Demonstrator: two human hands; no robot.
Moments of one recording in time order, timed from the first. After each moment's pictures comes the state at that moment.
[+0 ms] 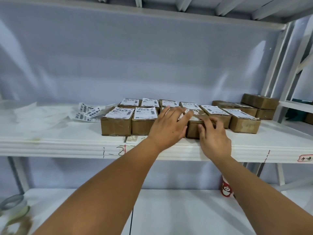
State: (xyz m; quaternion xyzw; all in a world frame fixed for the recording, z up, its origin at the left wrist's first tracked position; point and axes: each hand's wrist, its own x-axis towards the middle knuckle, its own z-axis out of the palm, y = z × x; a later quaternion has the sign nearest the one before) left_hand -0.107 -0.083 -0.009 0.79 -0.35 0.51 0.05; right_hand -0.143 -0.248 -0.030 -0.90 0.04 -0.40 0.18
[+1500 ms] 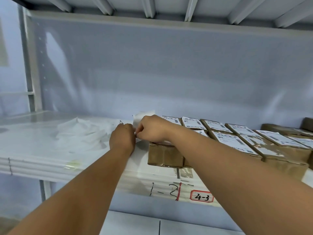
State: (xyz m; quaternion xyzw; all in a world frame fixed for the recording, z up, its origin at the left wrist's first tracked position) left_hand -0.025 0.149 -0.008 0.93 0.10 0.30 0.17; right_hand -0.056 0.032 0.068 -0.94 -0.32 -0.06 0.08
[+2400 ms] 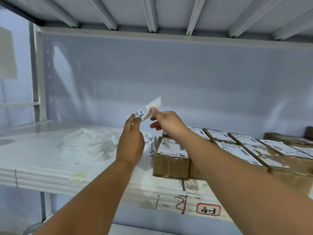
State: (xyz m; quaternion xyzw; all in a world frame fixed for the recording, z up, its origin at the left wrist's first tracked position) left_hand -0.038 0.142 0.005 0.84 -0.03 0.46 0.29; right_hand -0.035 0.017 0.083 -0.86 -0.18 -0.11 0.46
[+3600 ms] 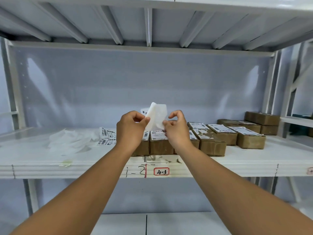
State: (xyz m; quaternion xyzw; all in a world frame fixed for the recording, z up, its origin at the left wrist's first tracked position) left_hand -0.185 0.038 0.070 0.77 -0.05 0.35 0.53; right_hand -0.162 -0.088 0.059 -0.74 -0.07 -0.28 0.61
